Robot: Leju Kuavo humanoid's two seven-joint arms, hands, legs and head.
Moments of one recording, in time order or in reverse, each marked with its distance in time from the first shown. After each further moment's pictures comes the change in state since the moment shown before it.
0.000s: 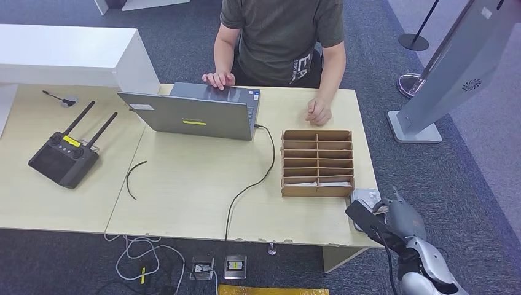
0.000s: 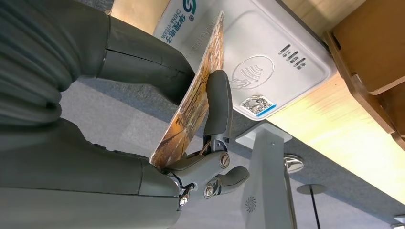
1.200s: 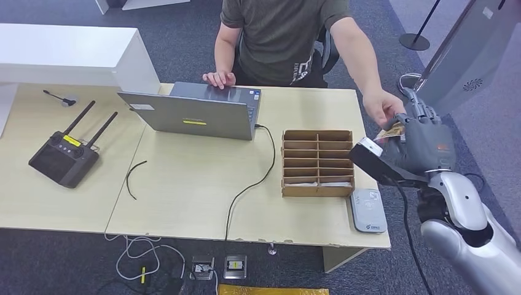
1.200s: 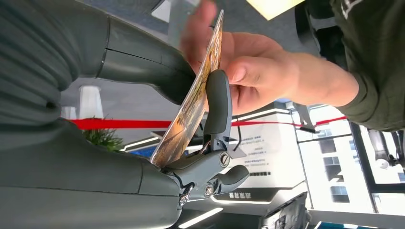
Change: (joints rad) left arm -0.041 -0.020 -0.023 -0.006 -0.022 -0.021 -0.001; right arm -0.335 -0.051 -0.017 -0.252 0.230 0.135 -0.029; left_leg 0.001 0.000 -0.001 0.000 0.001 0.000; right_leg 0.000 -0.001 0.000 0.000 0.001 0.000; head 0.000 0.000
